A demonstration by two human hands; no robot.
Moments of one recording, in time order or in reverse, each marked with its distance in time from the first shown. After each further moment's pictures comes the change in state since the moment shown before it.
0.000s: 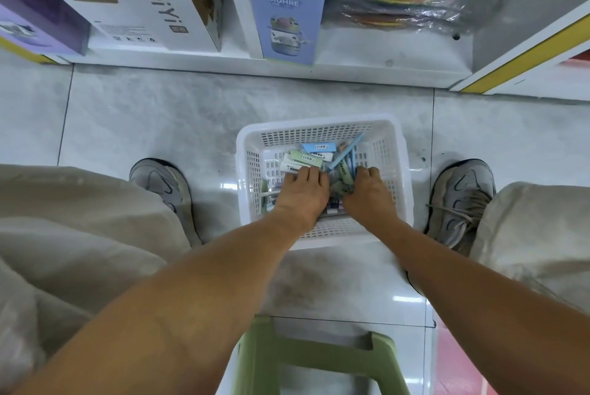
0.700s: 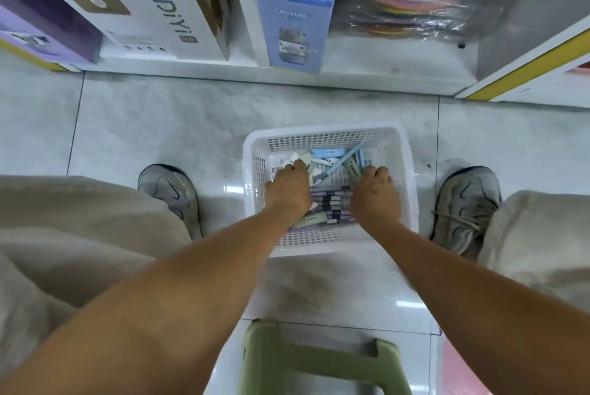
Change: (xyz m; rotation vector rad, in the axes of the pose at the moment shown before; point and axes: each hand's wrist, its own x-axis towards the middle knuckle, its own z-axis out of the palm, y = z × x) left_hand 0.007 -0.031 -0.015 -0.494 -0.026 -0.368; right_hand 0.002 -0.012 -0.002 -0.200 0.125 0.024
